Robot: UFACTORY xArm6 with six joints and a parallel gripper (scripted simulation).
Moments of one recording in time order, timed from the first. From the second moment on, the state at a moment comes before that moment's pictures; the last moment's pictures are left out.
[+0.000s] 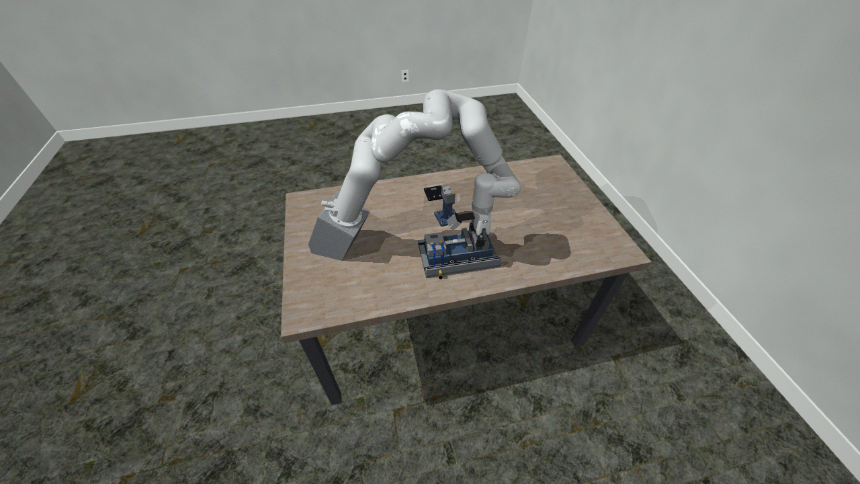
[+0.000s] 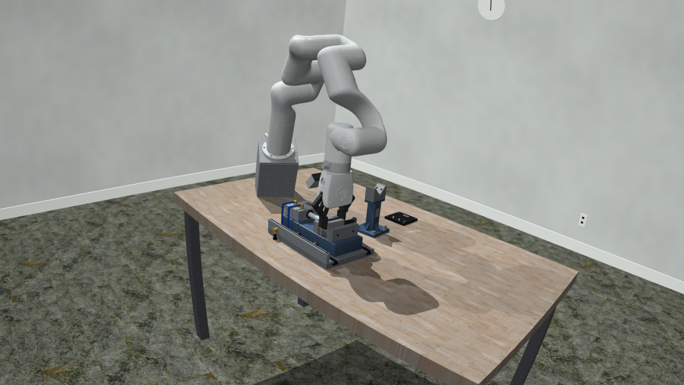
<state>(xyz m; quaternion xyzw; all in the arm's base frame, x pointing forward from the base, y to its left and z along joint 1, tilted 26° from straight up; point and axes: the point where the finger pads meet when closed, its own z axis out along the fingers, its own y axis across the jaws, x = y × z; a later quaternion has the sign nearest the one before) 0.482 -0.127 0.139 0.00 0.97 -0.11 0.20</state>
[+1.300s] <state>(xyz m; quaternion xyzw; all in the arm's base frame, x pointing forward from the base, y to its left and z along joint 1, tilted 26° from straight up) 0.482 -0.127 0.138 0.00 0.97 -0.11 0.20</state>
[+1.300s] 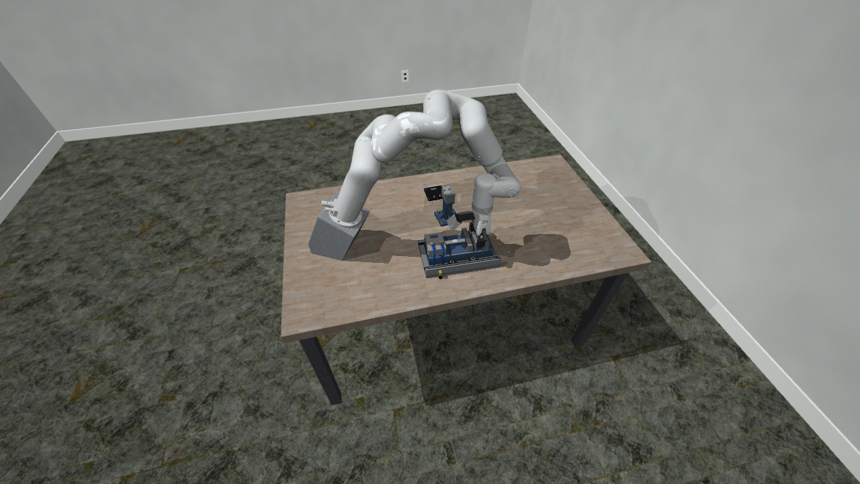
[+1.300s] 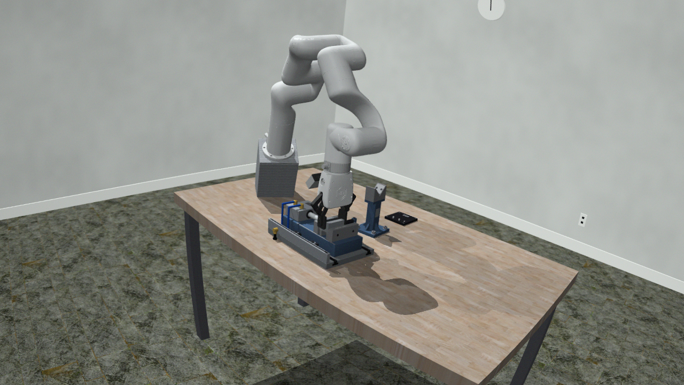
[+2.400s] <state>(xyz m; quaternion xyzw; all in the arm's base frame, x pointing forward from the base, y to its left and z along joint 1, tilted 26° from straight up) 0.478 -0.125 0.147 0.00 0.97 -0.11 0.20</state>
